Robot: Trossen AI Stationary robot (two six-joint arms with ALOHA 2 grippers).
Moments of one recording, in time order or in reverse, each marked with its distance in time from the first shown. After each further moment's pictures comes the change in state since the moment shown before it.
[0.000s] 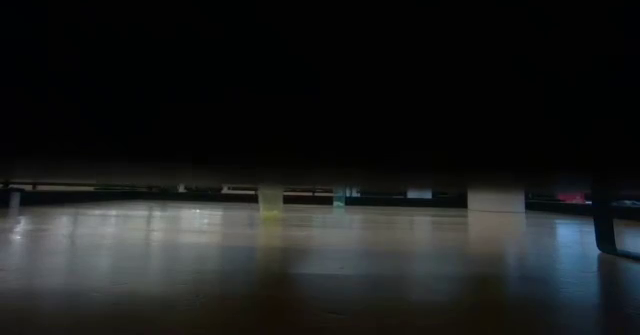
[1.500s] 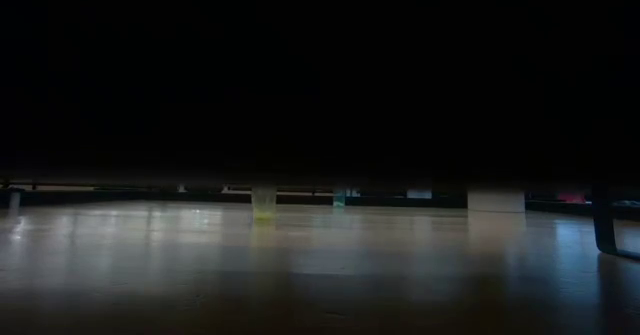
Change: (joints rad) left arm 0.005 -0.133 -0.016 -0.026 -0.101 -0.034; right arm 0.000 0.000 0.000 0.008 0.000 0.000
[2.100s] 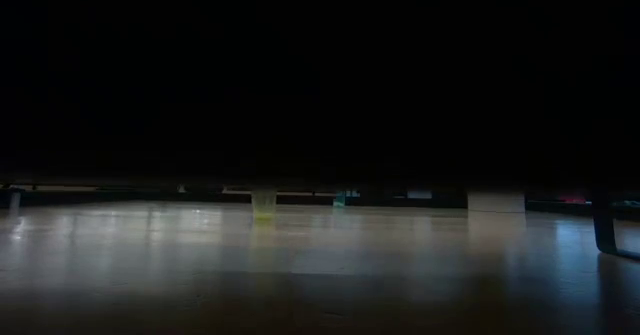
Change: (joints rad) left arm -0.053 -0.369 -0.068 -0.128 -0.191 -0.221; right arm 0.000 0.000 0.000 0.012 0.000 0.000
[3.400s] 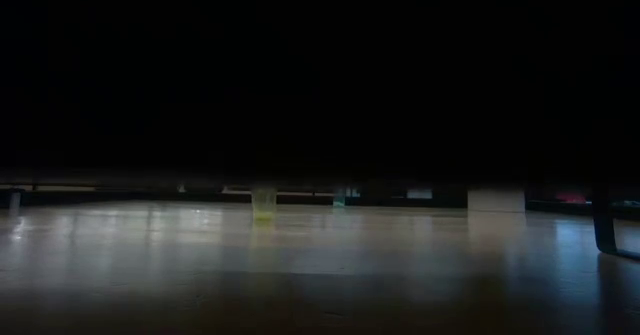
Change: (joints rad) left arm -0.362 -0.343 -0.314 0.027 -0.358 -0.435; right arm -0.158 0.422 0.000 0.344 -0.075 -0.063
